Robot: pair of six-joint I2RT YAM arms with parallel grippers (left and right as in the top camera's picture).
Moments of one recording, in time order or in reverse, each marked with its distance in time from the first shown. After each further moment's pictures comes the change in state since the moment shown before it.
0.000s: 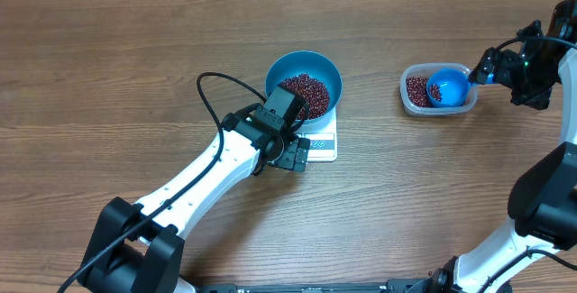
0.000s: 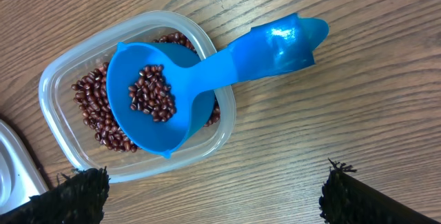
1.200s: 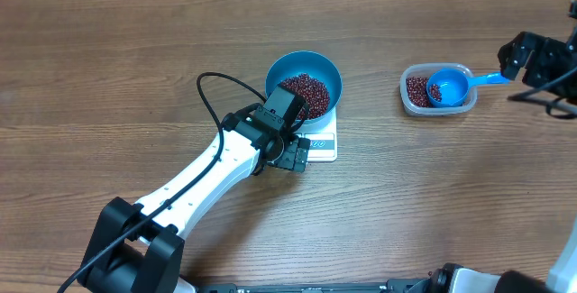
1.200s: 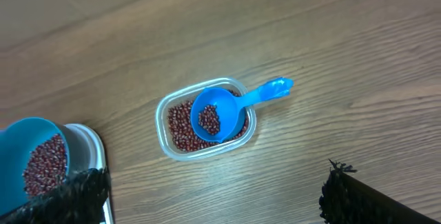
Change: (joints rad) left arm 0.000 0.000 0.000 0.000 0.000 0.000; right arm 0.026 -0.491 0.000 -0.001 0.000 0.000
